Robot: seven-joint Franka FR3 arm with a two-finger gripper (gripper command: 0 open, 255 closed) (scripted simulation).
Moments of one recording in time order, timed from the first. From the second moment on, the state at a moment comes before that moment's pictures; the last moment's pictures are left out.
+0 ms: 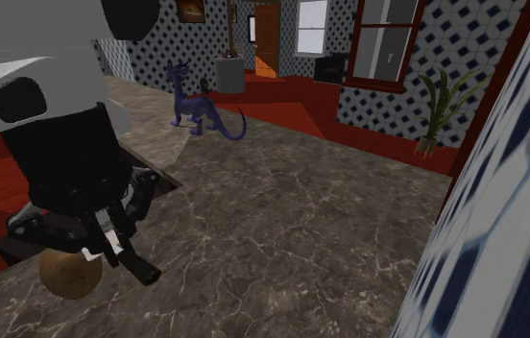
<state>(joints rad) -0.42 0.03 -0.14 -1.85 0.02 1.94 -0.18</state>
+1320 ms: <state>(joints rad) -0.50 0.19 -0.20 -1.82 0.07 2.07 -0.36</state>
